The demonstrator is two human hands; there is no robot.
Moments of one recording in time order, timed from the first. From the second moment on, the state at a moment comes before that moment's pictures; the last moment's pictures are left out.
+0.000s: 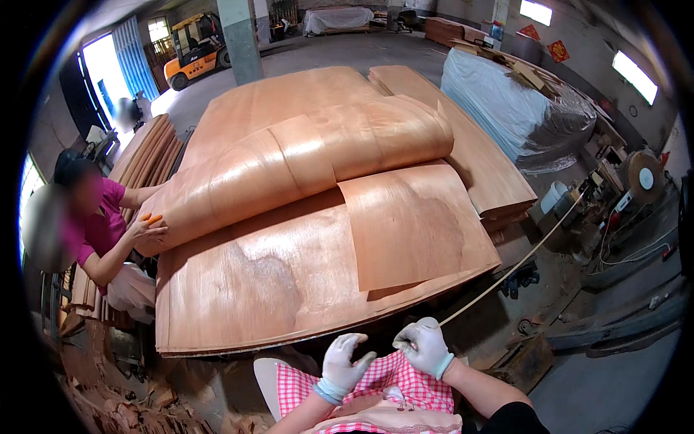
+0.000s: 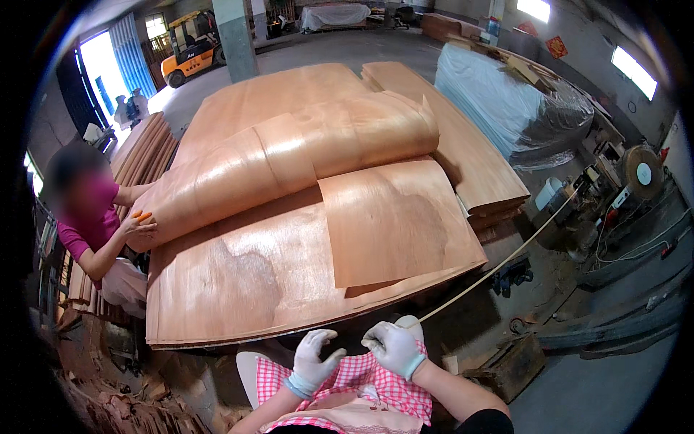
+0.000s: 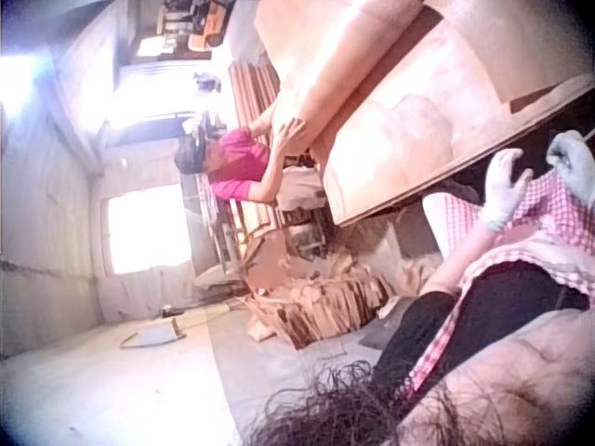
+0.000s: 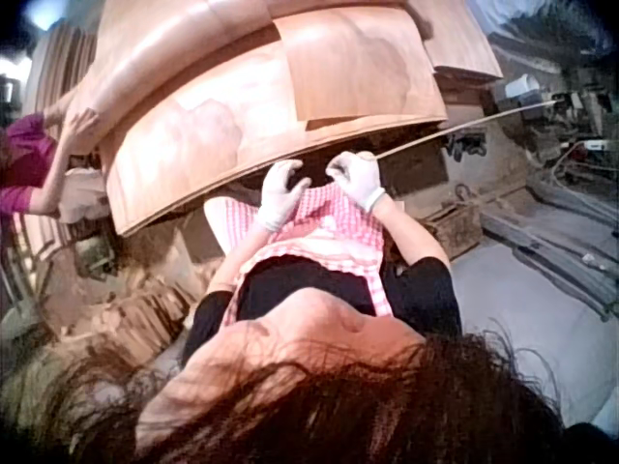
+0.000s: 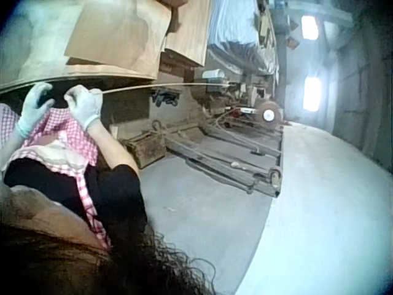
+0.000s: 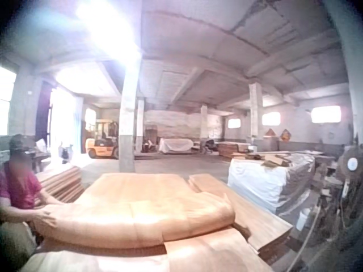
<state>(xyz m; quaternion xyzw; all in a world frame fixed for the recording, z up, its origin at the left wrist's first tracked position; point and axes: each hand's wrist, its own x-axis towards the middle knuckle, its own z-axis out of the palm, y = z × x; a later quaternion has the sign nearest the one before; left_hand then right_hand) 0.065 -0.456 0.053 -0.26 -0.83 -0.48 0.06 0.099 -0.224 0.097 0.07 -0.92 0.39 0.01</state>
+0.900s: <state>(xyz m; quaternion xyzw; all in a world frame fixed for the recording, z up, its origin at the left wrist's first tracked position) 0.117 -0.422 -0.001 0.08 -0.50 -0.83 -0.22 0.118 -0.262 0.050 -0.03 -0.63 0.77 -0.11</state>
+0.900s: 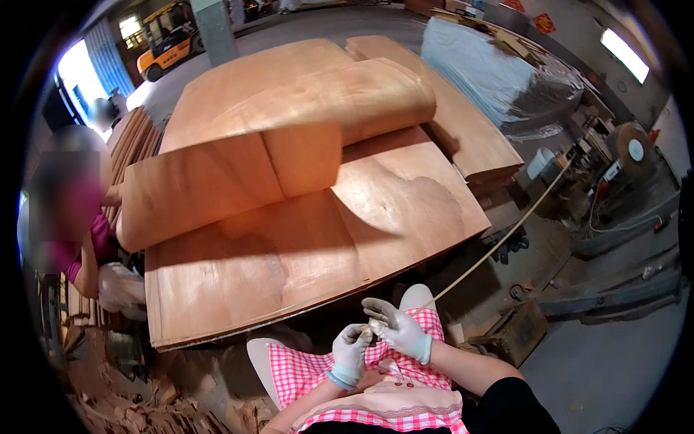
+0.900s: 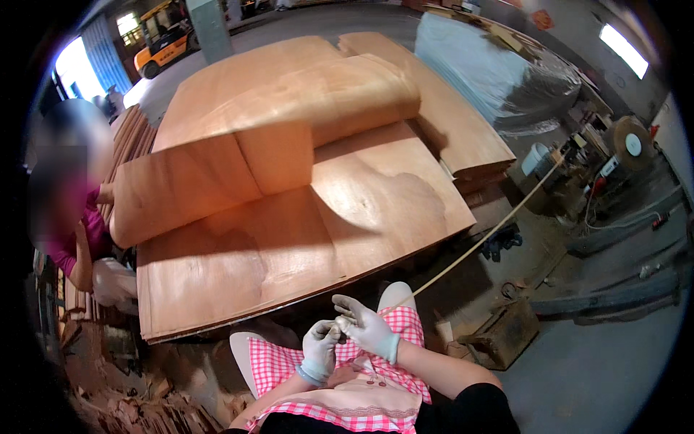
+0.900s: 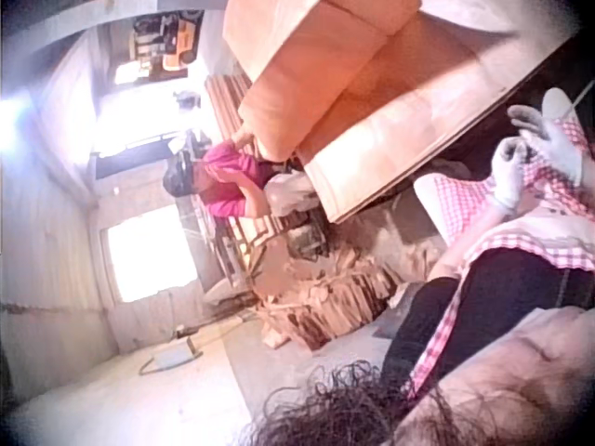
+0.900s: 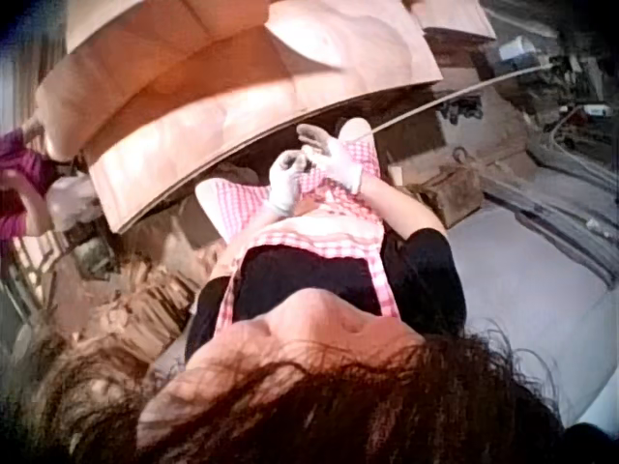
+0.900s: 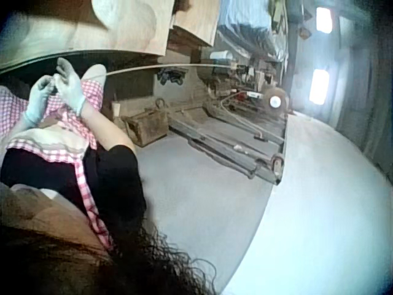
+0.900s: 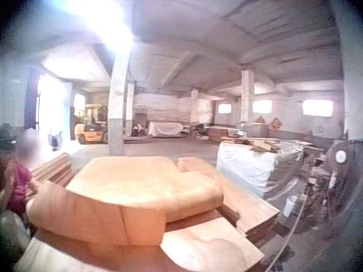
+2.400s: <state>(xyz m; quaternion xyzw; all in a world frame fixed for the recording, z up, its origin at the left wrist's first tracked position) -0.334 -0.365 -0.045 0.02 -0.92 -0.32 0.25 -0.290 -0.118 0.019 -0.07 -0.90 0.40 -0.14</state>
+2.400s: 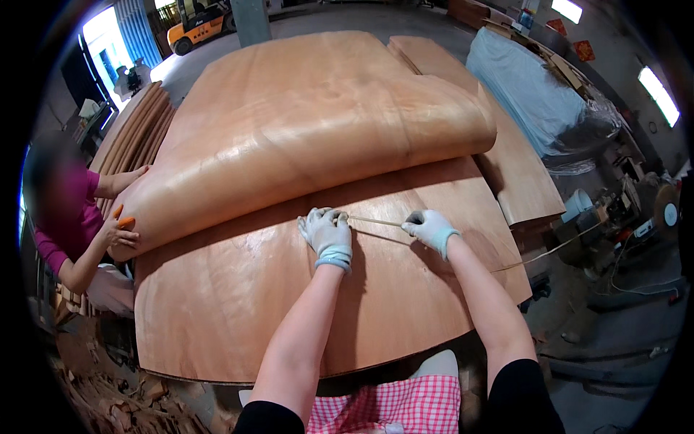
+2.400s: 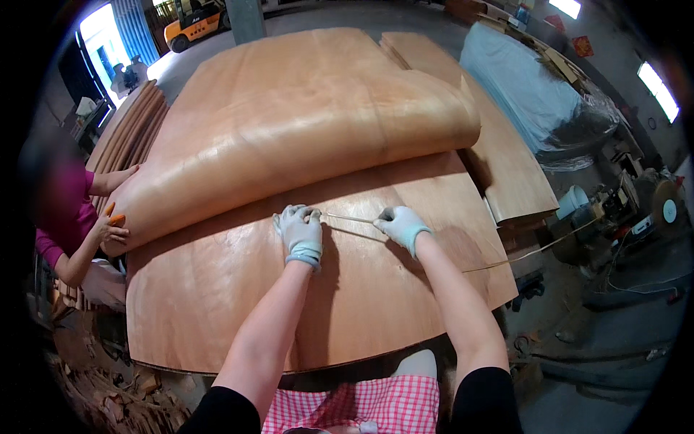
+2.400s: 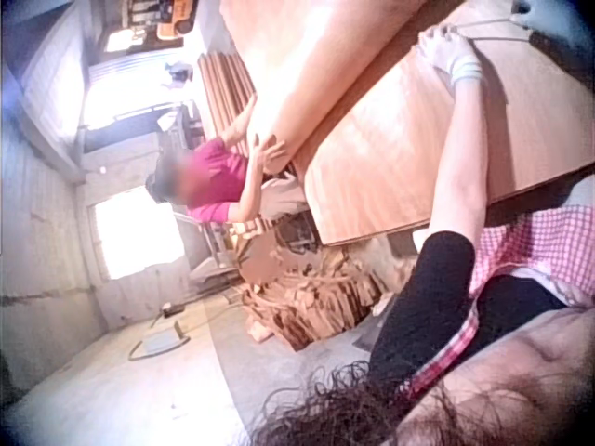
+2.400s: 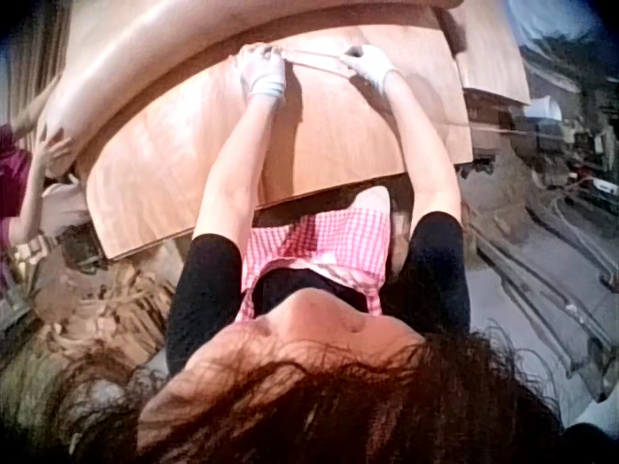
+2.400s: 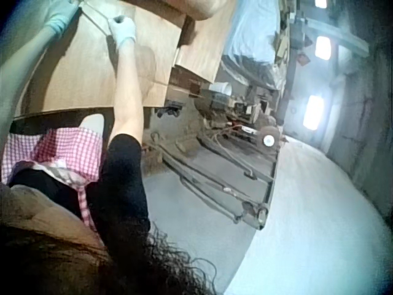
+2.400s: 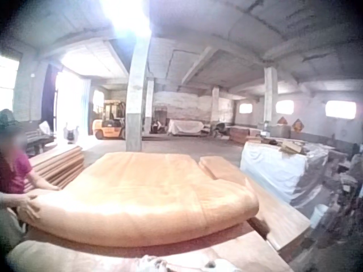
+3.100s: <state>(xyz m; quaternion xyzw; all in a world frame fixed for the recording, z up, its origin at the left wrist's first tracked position) -0.328 -0.326 -0.072 -0.19 -0.97 -0.12 0.06 -0.342 -0.099 -0.031 -0.09 -0.96 0.24 -0.14</state>
